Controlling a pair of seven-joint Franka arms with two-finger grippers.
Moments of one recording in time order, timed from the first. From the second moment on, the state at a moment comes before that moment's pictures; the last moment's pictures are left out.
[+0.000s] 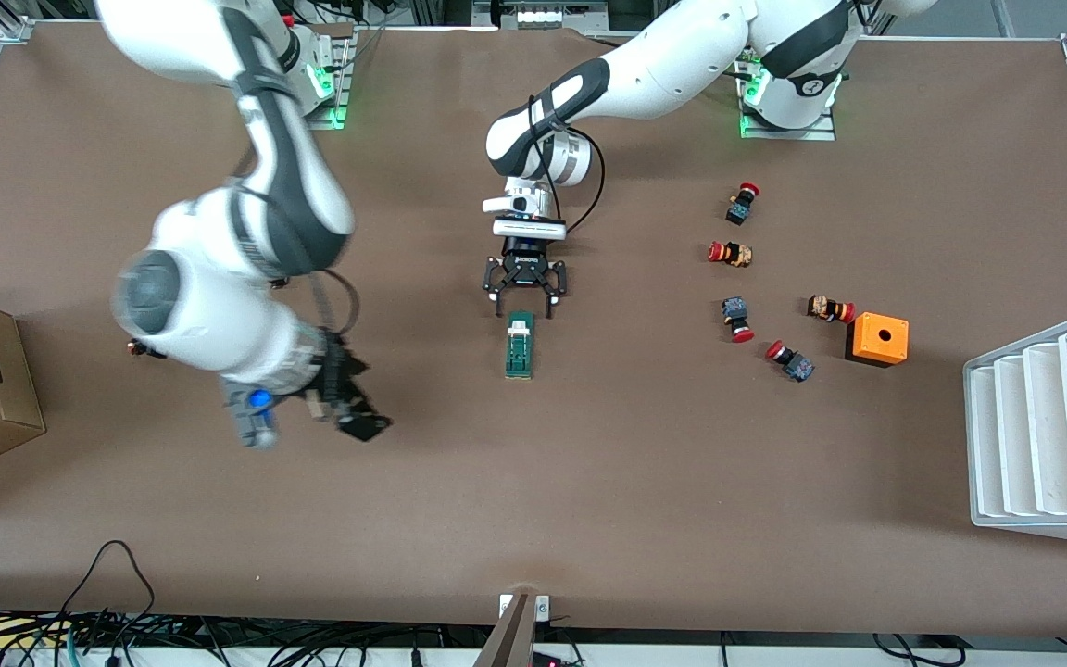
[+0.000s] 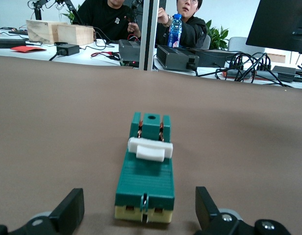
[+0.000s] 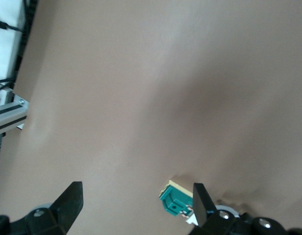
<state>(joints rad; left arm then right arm) -0.66 0.97 -0.47 -1.76 2.12 1.87 -2.65 0.58 0.68 -0.27 -1.24 0.43 2.03 1.30</state>
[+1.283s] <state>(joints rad) -0.67 0.98 -0.46 -1.74 2.13 1.86 -2.67 0.90 0.69 -0.27 -1.52 0.43 2.30 1.66</state>
